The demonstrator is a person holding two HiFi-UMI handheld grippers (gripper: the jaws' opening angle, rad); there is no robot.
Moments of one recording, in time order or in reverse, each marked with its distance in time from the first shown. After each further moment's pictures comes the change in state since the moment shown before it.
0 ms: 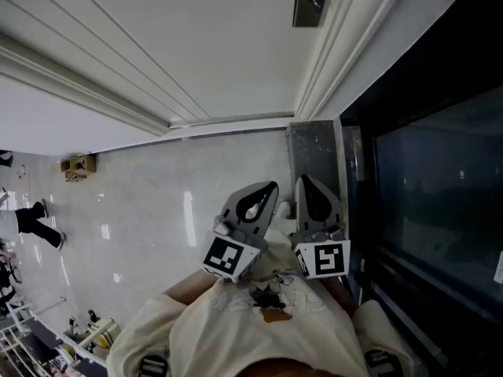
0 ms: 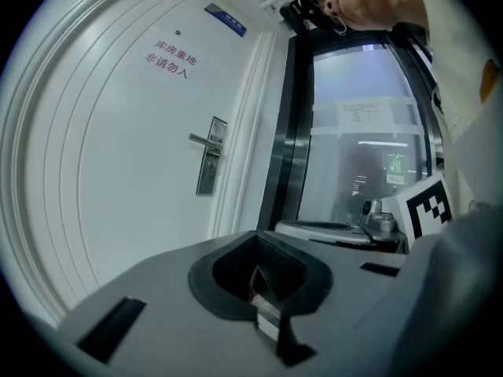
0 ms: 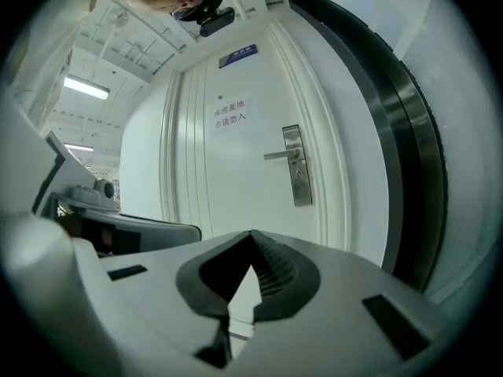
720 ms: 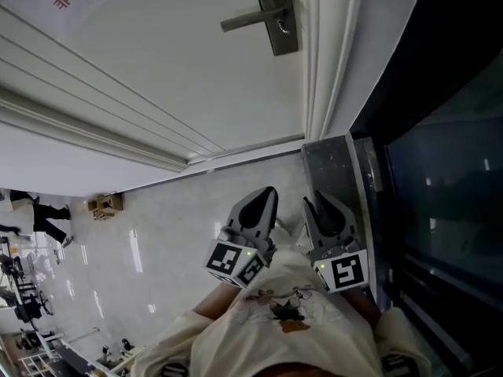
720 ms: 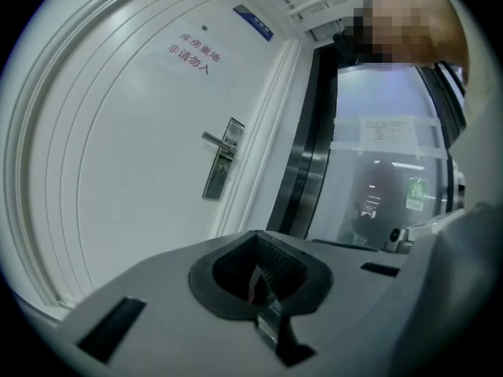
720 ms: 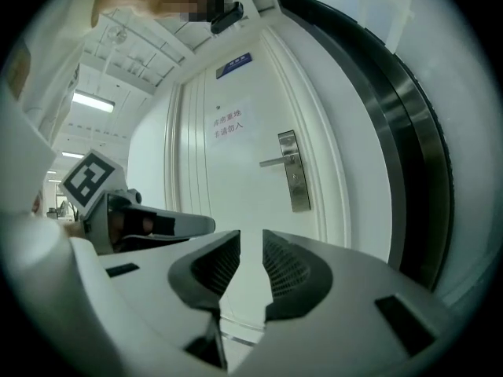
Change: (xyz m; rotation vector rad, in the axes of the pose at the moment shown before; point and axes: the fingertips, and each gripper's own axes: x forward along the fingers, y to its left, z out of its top) left arm 0.036 -0.004 0.020 -0.186 -0.067 0.056; right arm -0.029 -0.042 0.016 -0.009 0.021 0.080
